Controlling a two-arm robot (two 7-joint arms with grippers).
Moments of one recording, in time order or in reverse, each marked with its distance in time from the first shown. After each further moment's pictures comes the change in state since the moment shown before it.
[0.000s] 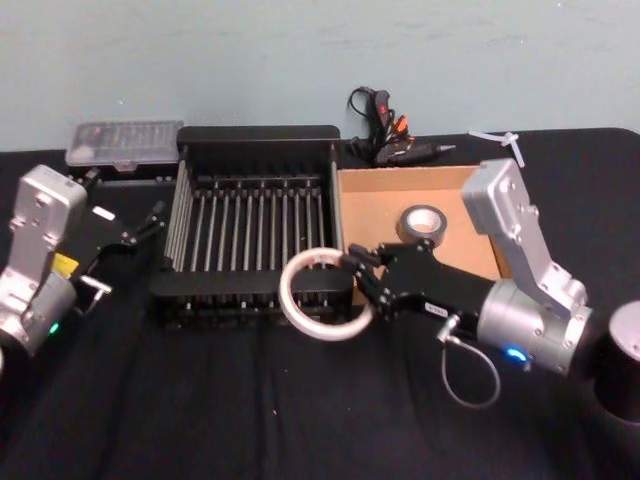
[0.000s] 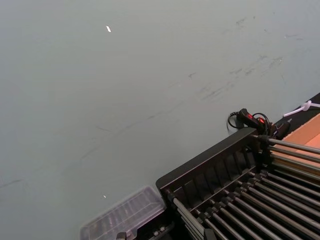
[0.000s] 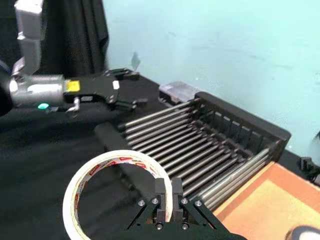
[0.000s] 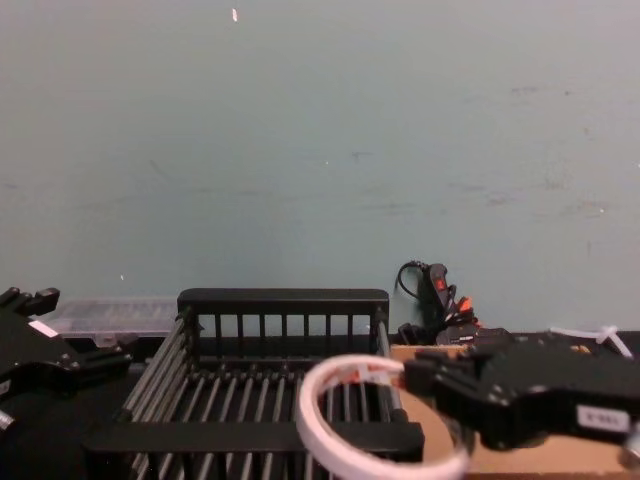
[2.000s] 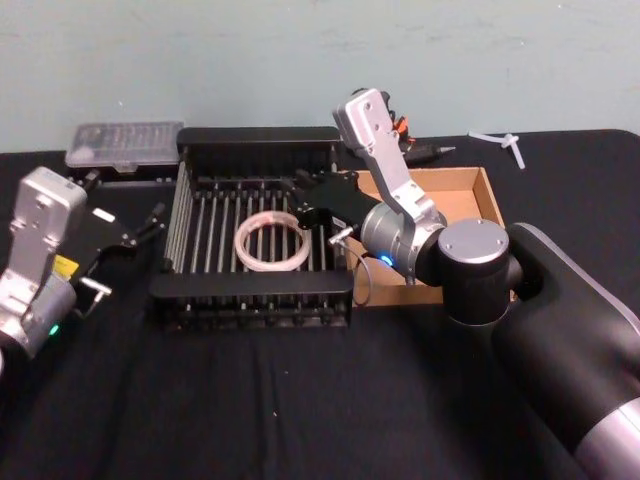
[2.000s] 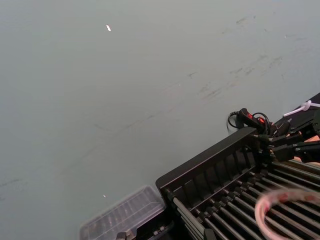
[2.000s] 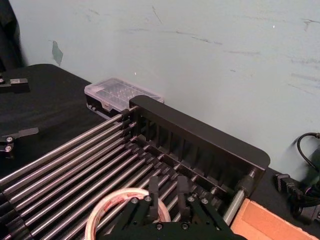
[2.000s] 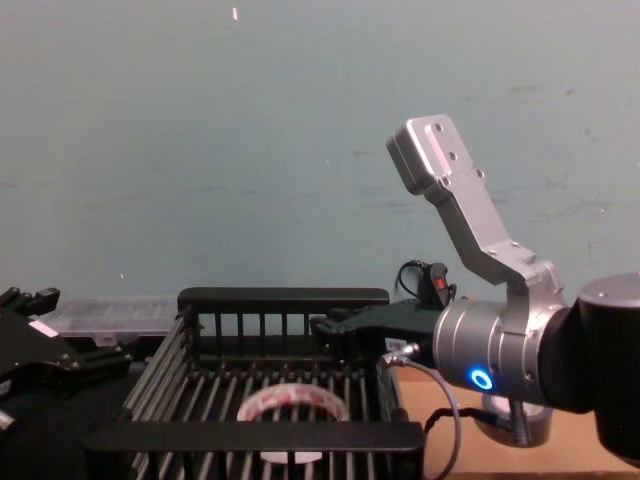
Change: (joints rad) left arm 0.000 0.000 0.000 0.000 0.000 0.000 0.000; right arm 0.389 -0.413 -0.051 0.624 -0.199 -0.017 -0.185
